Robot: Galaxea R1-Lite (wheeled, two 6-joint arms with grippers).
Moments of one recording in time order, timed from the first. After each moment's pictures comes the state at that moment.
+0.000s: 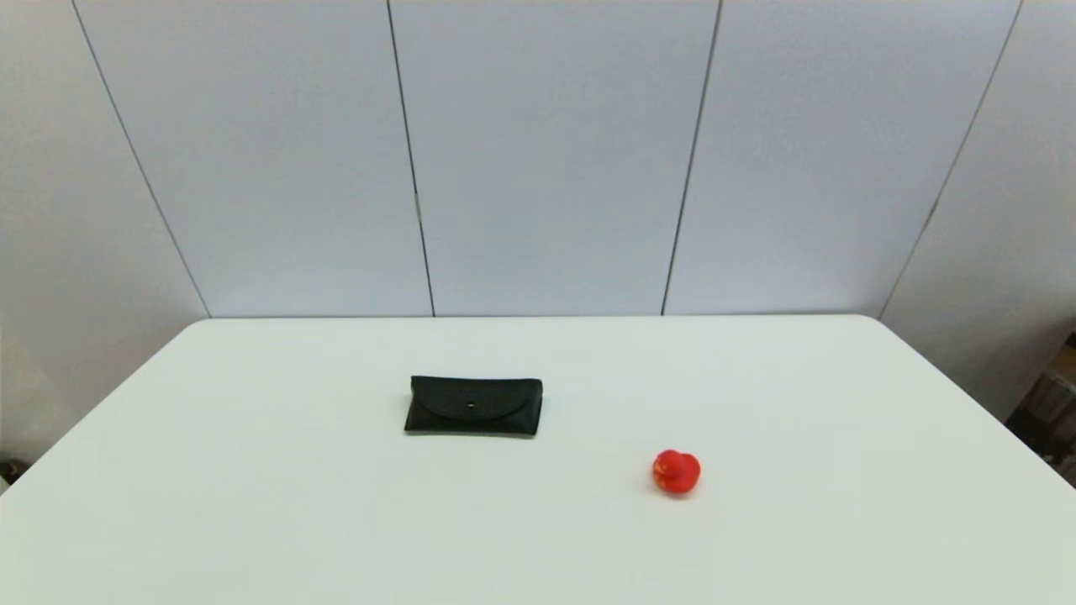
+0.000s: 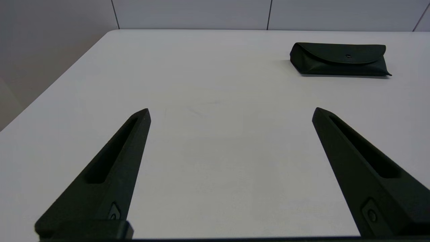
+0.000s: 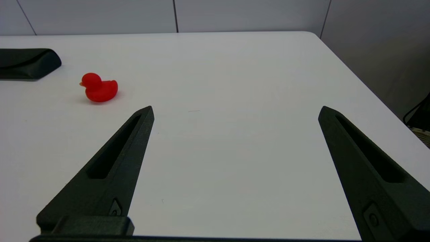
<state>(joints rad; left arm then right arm) 0.00 0.00 0.00 0.00 -0.02 0.01 0.00 0.00 0.00 0.00 0.00 0.01</state>
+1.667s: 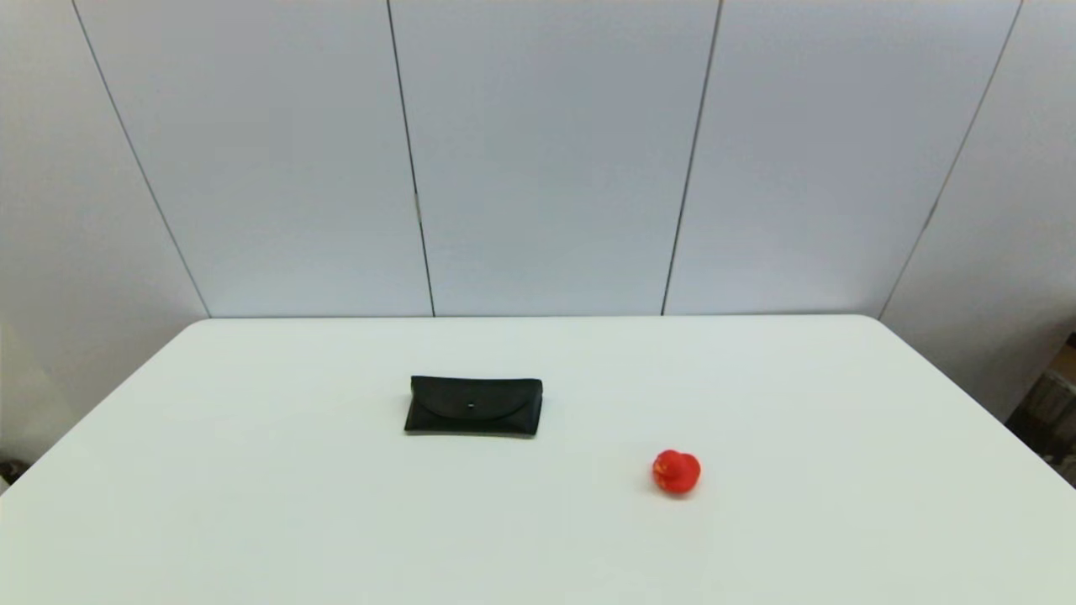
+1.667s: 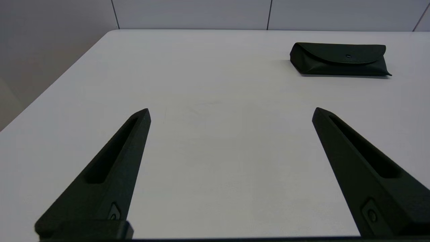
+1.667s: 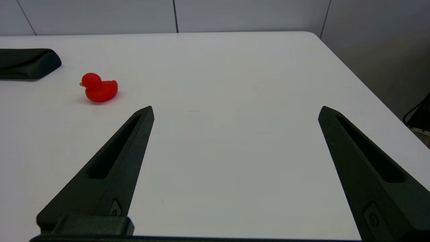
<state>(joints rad) 0.00 0.00 0.00 0.00 -0.02 0.01 0.00 0.00 0.00 0.00 0.00 0.01</state>
